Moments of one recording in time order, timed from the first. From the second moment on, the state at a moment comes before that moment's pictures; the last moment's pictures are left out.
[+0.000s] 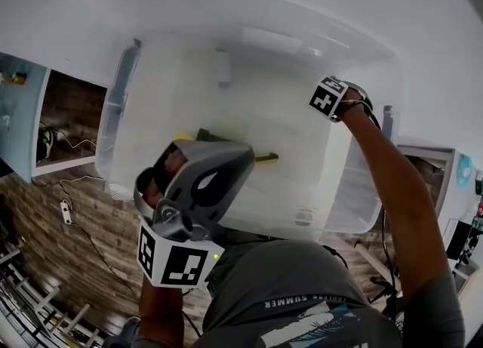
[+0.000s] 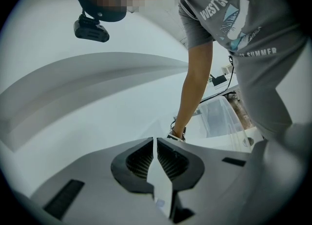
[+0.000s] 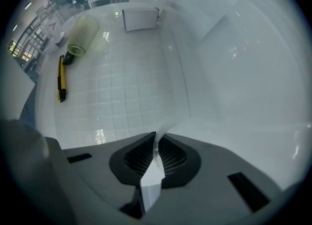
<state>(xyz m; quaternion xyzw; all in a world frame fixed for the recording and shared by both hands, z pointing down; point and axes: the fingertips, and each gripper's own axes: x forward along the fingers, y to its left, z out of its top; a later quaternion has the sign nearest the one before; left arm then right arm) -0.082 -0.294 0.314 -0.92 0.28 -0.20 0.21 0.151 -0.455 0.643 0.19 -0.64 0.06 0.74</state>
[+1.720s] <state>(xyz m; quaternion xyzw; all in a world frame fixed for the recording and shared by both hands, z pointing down) -0.026 -0.153 0.298 -0.89 0.31 -0.23 0.24 0.019 -0.136 0.305 0.16 -0.85 -0.21 0.45</state>
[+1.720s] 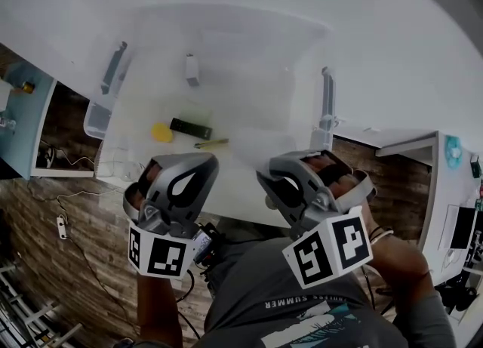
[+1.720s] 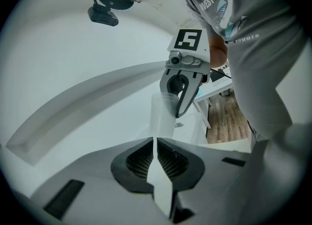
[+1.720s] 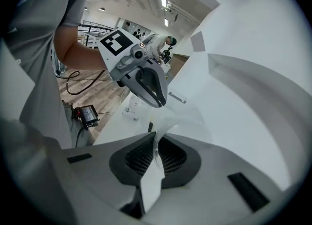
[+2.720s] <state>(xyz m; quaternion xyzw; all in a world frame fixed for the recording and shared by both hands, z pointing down) -0.070 -0.104 0.388 -0.89 0.36 -0.26 0.13 -0.003 -0.074 0.441 0.06 -0.85 -0.14 0.50</state>
